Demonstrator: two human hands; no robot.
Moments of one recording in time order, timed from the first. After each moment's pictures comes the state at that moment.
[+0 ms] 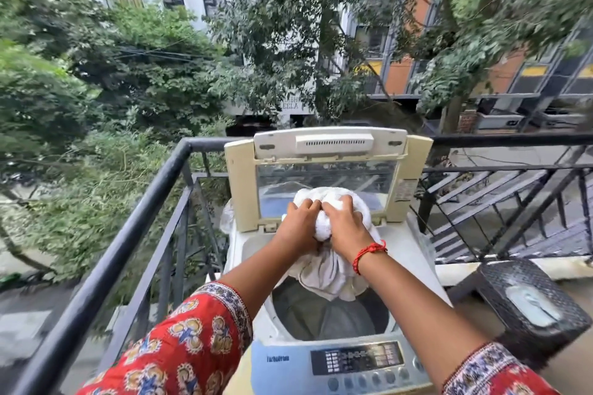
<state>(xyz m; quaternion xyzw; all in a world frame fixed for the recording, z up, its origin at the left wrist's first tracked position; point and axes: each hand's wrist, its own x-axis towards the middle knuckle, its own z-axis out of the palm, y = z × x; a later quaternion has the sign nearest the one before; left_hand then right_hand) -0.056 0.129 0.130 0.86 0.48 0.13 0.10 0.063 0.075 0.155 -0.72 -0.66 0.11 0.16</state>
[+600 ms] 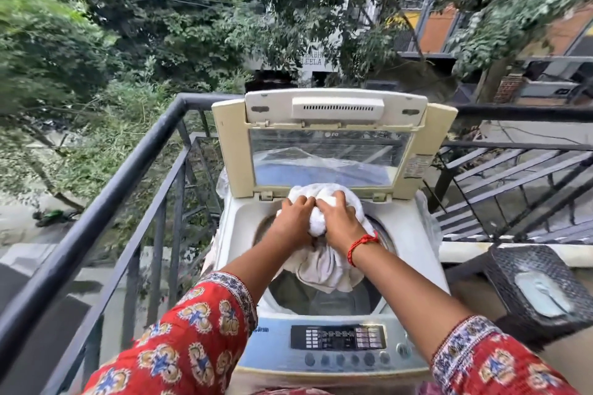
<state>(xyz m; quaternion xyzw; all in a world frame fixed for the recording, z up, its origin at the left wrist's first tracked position) -0.034 0.124 0.073 0.84 0.53 0.07 0.12 0.096 0.101 0.080 -0.68 -0.70 0.18 0.09</state>
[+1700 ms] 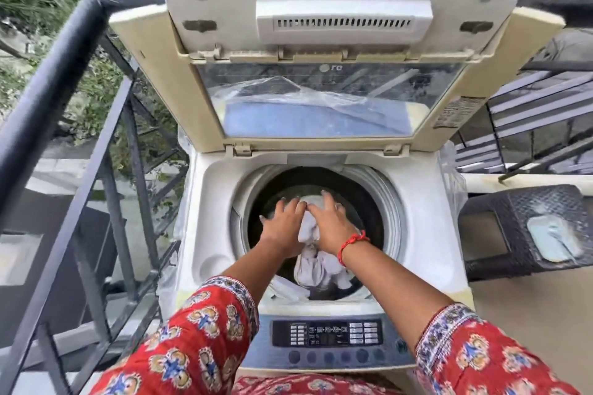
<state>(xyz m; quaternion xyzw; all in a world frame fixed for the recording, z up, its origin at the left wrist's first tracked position) -0.018 0.133 -0.082 0.77 0.57 -0.14 0.24 0.121 0.123 -0.068 -0.65 -0.70 0.30 -0.06</state>
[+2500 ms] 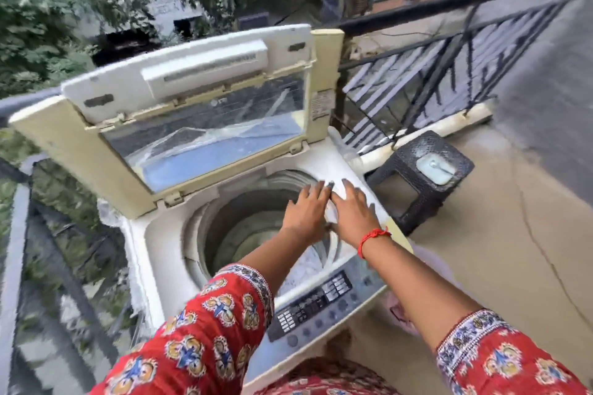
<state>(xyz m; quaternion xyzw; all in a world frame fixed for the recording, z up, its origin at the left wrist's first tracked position) 0.096 0.096 0.008 0.93 0.32 -0.03 0.18 0.202 0.018 0.015 -0.86 -0.50 0.13 0.01</state>
